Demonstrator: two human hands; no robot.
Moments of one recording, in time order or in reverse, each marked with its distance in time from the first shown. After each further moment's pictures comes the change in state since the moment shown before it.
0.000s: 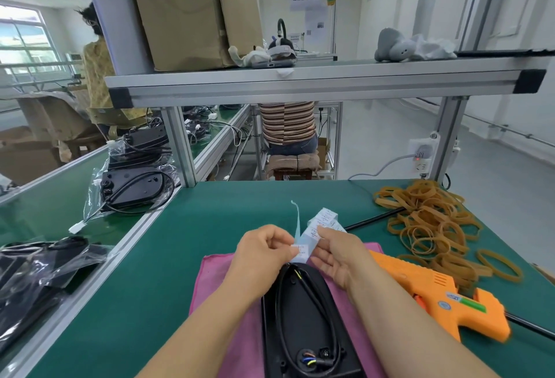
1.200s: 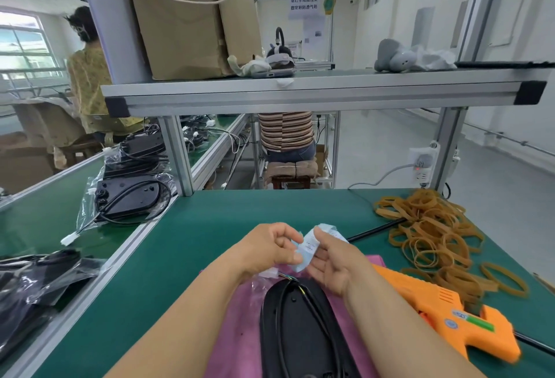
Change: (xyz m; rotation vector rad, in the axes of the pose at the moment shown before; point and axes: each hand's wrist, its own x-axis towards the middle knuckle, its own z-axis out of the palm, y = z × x) left_hand 0.063 -0.006 -0.009 -0.073 -0.458 -0.051; right_hand 0.001 -0.011 0.008 0.103 -0.117 0.094
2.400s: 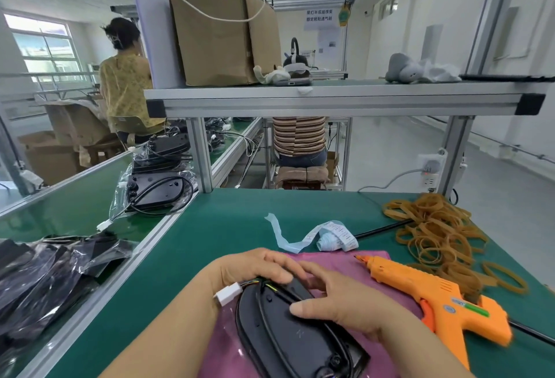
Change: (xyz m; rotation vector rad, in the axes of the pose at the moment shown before) left_hand -0.067 -0.016 -0.020 -0.180 -0.422 -0.104; right_hand -0.086 0.039 -0.014 -0.880 -0.455 -0.223
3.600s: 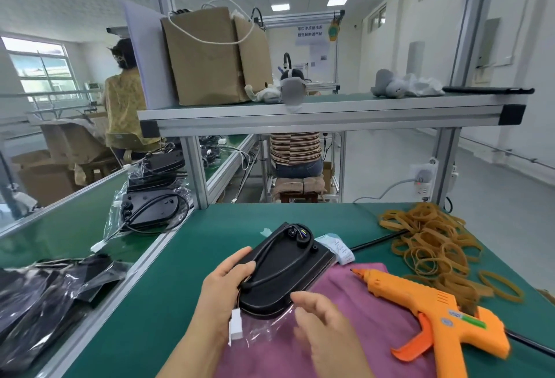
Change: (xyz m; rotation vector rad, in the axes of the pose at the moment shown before) left_hand -0.030 -0.001 0.043 -0.389 0.980 0.221; right_hand -0.023 -0.004 0.067 0.287 0.617 -0.064
